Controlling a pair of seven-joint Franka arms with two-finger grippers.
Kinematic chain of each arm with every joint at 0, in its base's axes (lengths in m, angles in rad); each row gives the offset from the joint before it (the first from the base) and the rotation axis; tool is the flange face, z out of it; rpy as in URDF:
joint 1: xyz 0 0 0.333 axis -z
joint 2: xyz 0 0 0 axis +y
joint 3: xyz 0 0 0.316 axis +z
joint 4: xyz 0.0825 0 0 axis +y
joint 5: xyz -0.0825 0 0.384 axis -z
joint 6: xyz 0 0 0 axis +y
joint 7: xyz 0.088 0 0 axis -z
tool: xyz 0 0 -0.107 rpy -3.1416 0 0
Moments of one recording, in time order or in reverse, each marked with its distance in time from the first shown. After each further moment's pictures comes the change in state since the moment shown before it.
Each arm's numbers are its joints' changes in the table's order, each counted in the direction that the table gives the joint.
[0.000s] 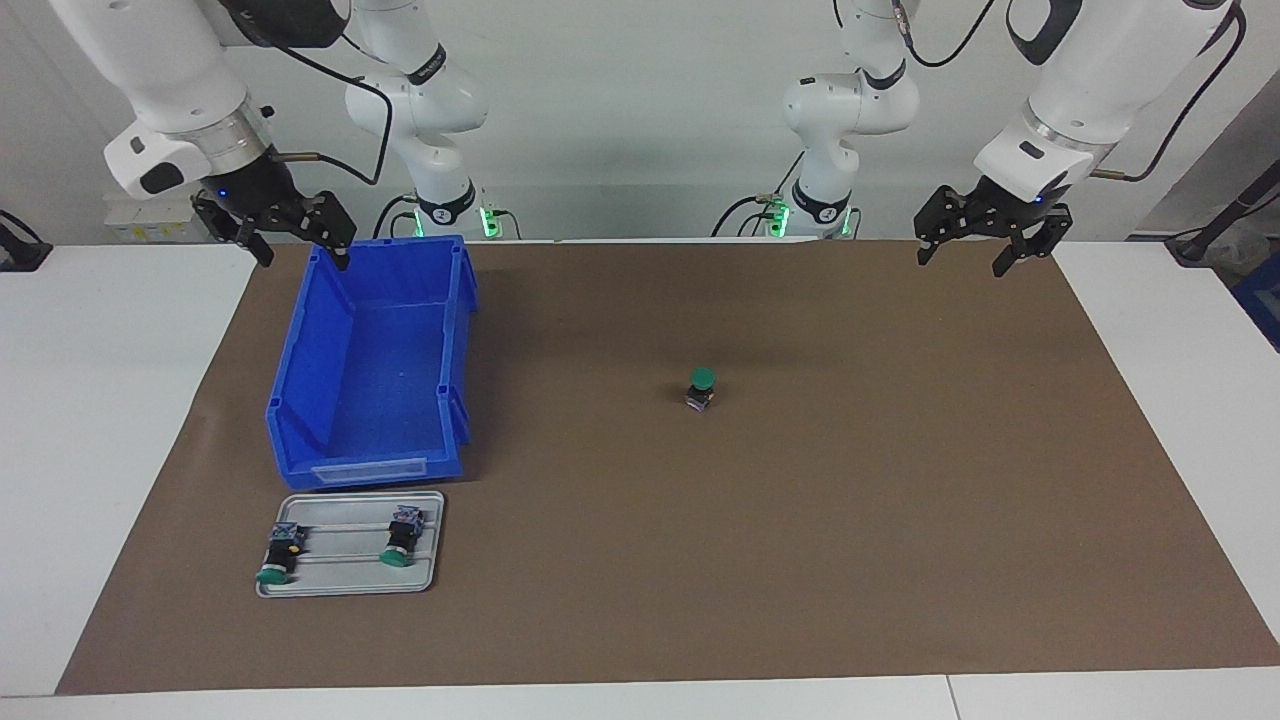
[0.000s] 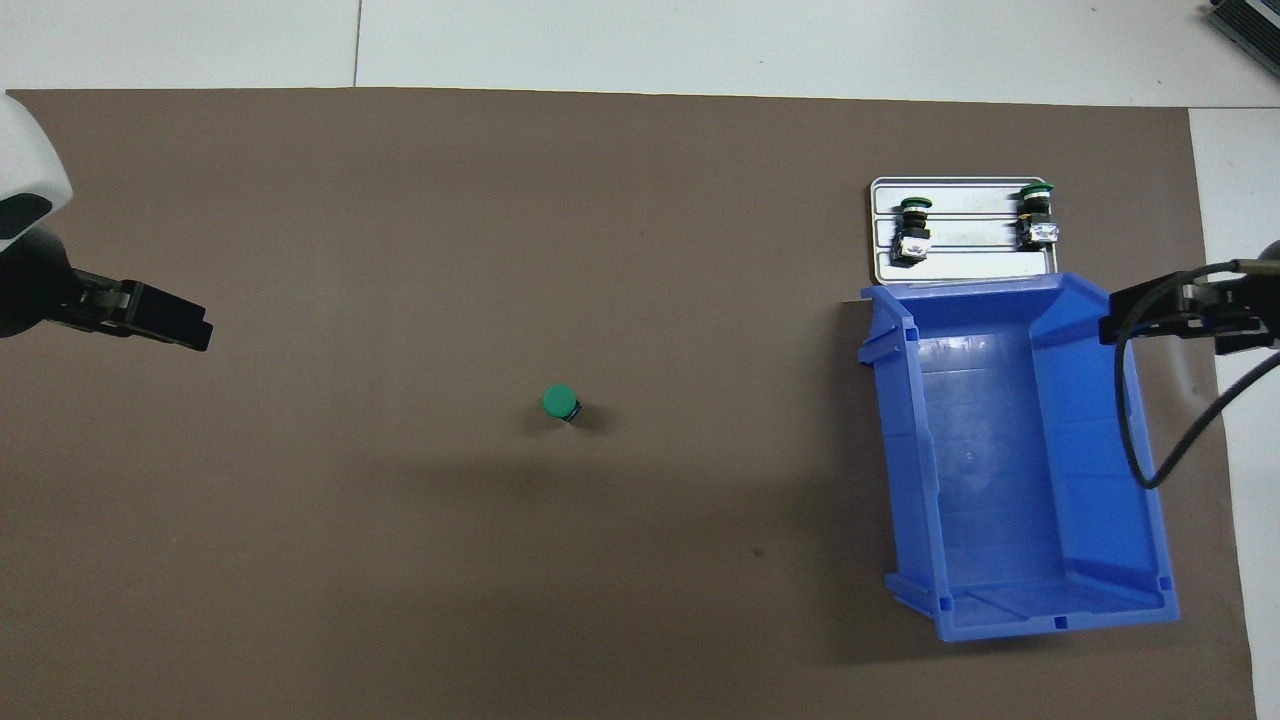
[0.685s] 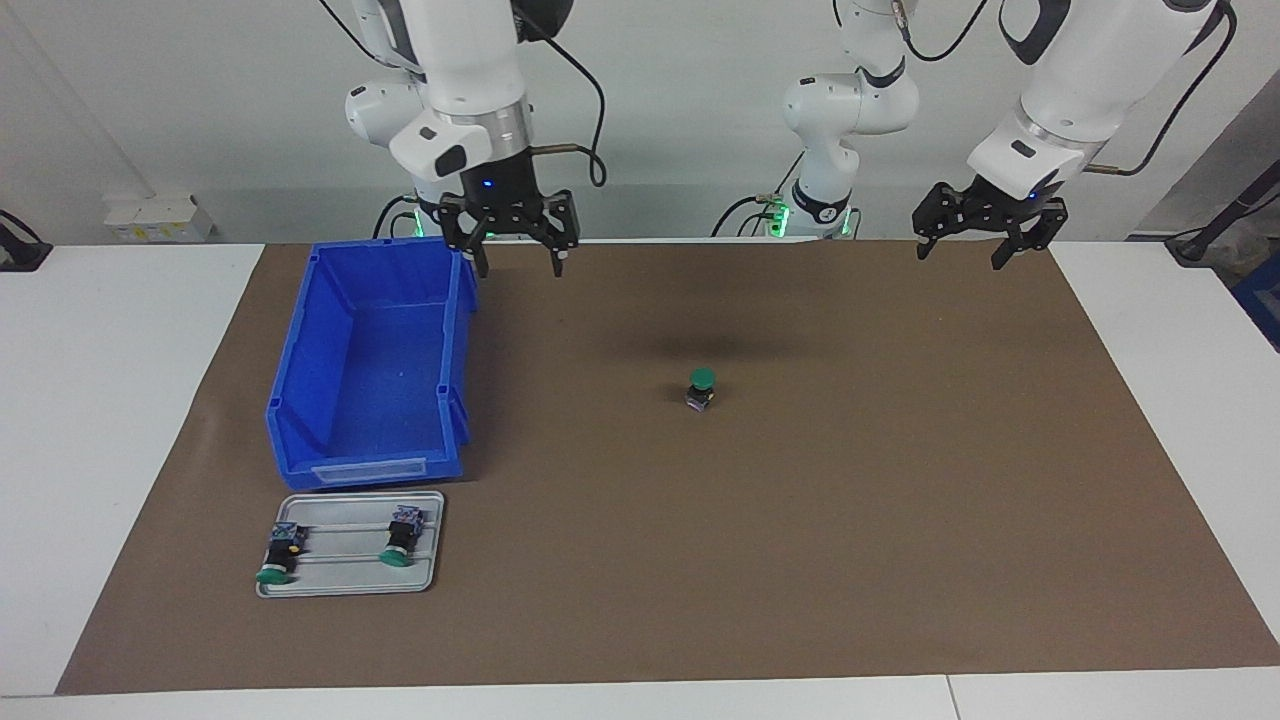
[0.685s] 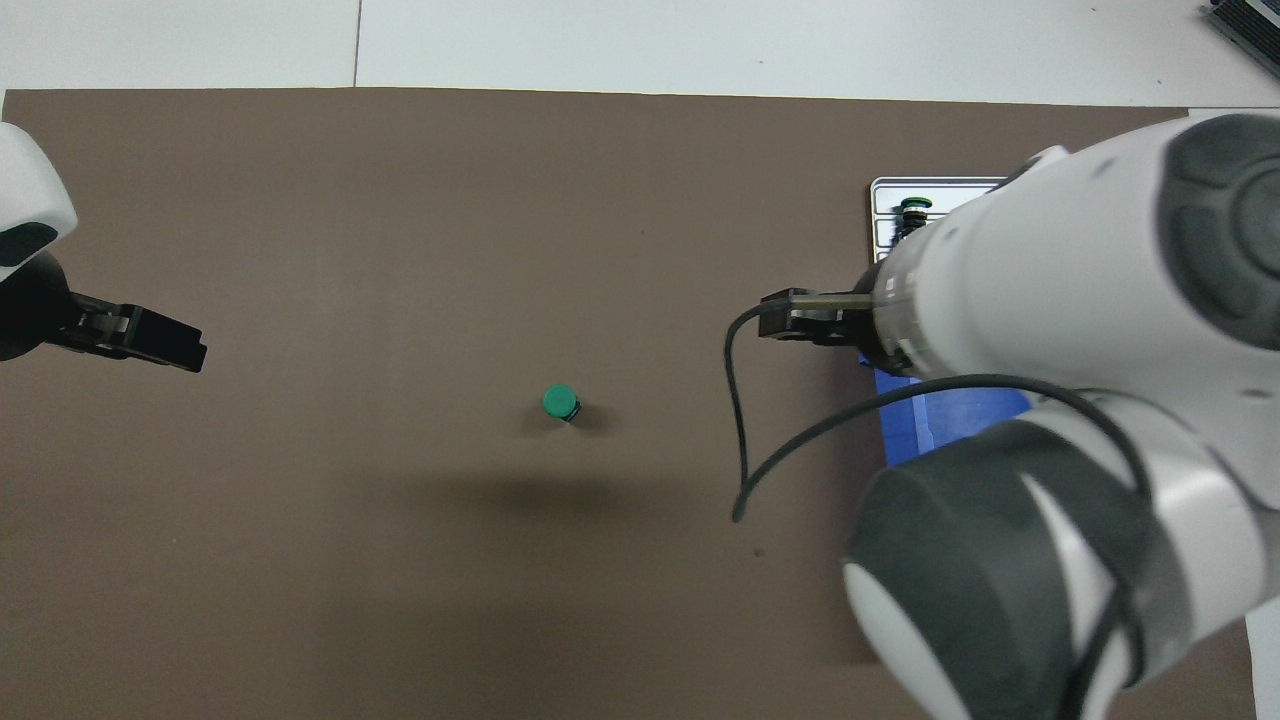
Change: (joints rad) left arm 0.000 -0.035 -0.001 0.050 -0.027 -0.005 -0.001; right arm -0.443 0.089 0.007 -0.007 0.047 -0.199 0.477
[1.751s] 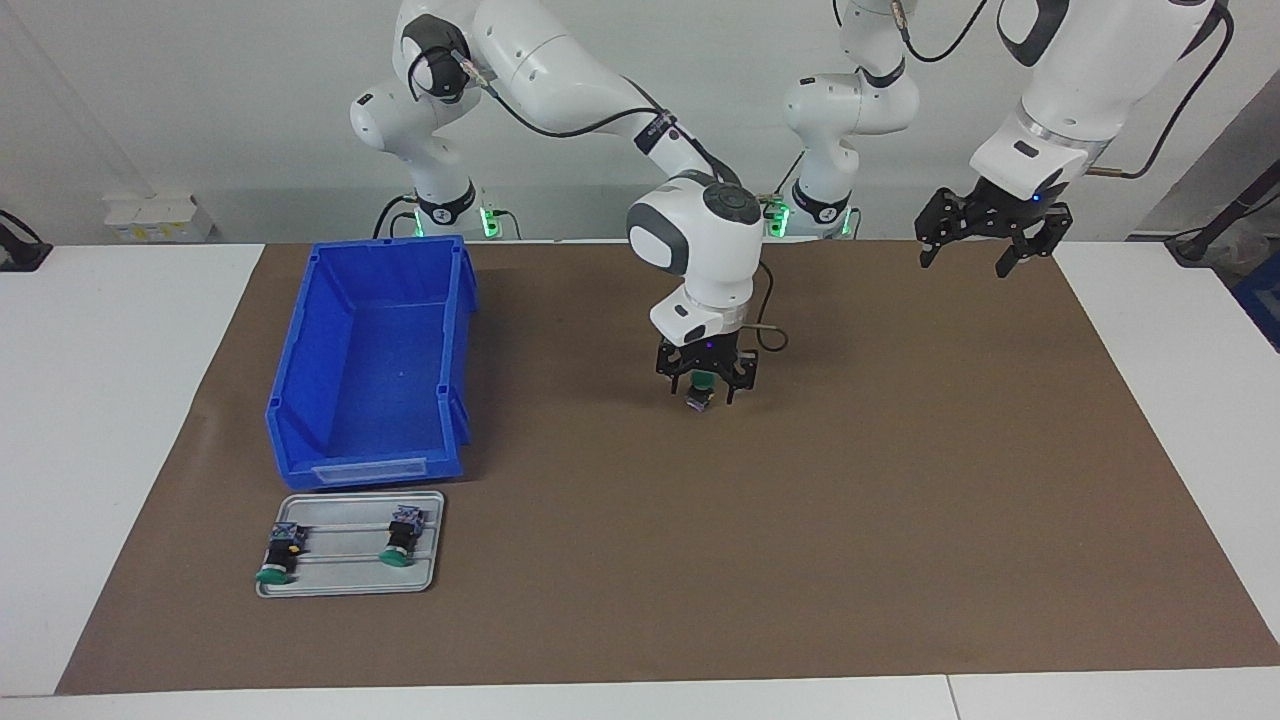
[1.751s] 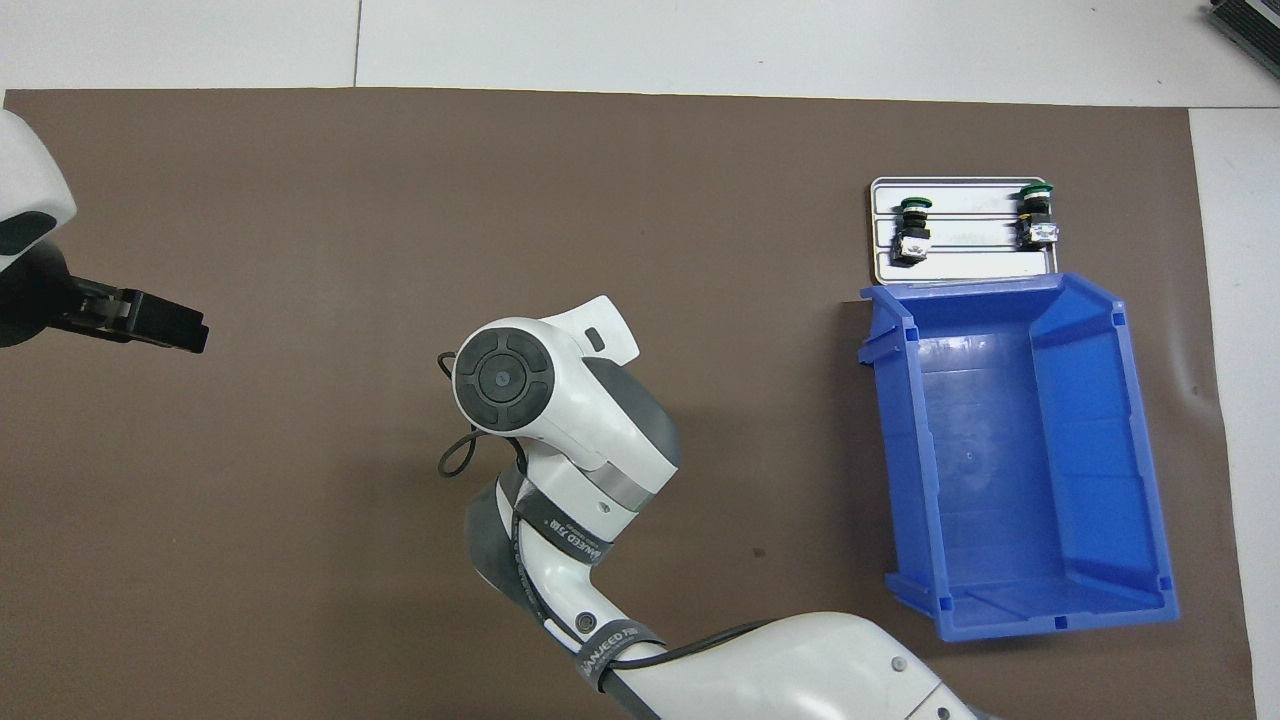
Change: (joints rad) left arm -0.001 0.000 -0.001 0.008 -0.002 -0.056 -0.001; right arm -0.256 0.519 -0.007 -0.113 0.099 -0.406 0.484
